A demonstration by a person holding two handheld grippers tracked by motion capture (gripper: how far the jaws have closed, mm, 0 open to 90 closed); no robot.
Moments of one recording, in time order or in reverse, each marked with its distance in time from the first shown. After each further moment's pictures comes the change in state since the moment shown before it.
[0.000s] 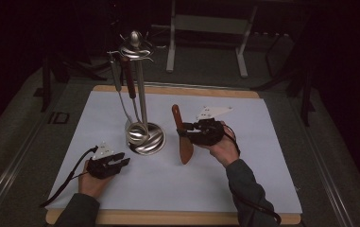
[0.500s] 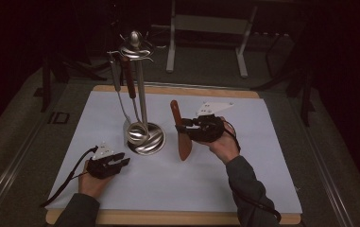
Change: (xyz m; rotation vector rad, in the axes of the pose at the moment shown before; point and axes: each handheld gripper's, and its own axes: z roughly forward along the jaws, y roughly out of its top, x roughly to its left) left arm 0.000 0.000 0.000 0.000 -0.001 0.000; right arm 0.003 0.015 -0.006 -0.023 0.007 -0.025
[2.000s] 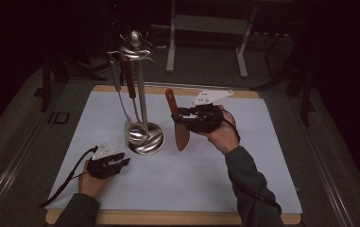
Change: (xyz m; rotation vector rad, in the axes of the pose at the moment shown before) left arm 0.000 0.000 0.000 -0.001 -0.004 0.001; right arm 0.007 0.041 -0.010 -0.026 -0.013 -0.076
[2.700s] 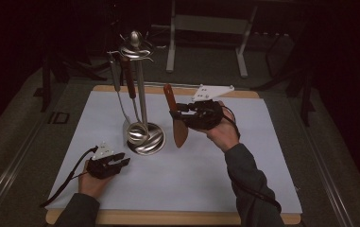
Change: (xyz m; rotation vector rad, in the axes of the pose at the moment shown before) left arm 0.000 0.000 0.000 0.000 -0.001 0.000; right arm 0.003 0.015 -0.005 -0.023 0.001 -0.016
